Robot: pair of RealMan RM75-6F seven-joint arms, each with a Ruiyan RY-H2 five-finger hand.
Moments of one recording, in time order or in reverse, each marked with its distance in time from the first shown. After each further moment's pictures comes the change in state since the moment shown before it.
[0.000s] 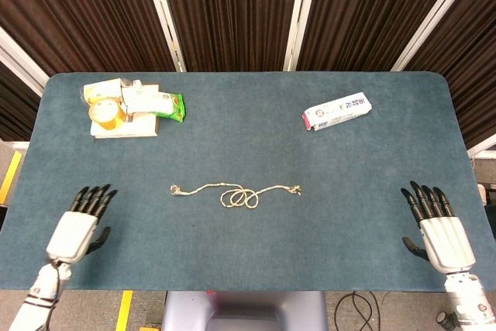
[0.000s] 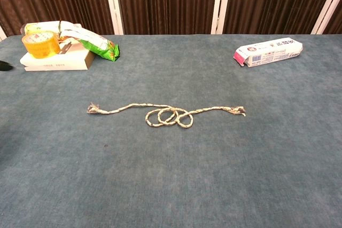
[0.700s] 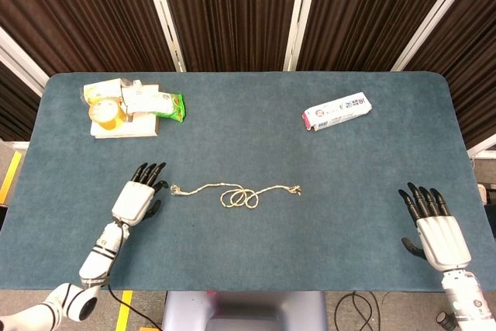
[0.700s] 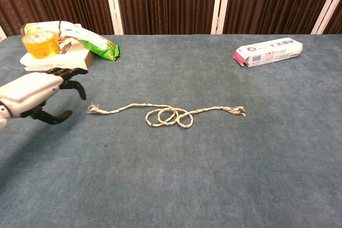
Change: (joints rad) left arm -0.248 -0.392 -0.092 0.476 -0.046 -0.181 -0.113; right arm 0.015 -0.004 0.003 0.007 0.042 -0.054 -0.022
